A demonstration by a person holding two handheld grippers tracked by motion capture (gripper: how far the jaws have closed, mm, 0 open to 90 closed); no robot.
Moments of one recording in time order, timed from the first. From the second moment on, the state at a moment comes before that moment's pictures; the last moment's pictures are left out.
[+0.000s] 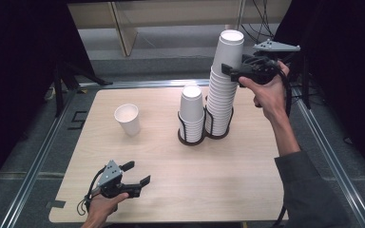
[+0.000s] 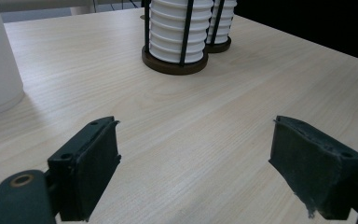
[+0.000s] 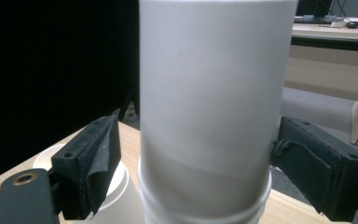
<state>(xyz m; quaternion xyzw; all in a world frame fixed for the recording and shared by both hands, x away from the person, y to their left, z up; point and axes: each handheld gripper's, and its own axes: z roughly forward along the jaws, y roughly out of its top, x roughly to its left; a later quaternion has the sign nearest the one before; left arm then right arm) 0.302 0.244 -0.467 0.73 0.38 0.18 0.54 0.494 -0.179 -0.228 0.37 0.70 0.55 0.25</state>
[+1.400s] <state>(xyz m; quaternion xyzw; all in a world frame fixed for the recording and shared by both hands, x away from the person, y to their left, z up) 0.302 0.243 -0.468 0.74 0.37 0.18 0.52 0.500 -0.164 -0.137 0.36 0.66 0.58 0.31</state>
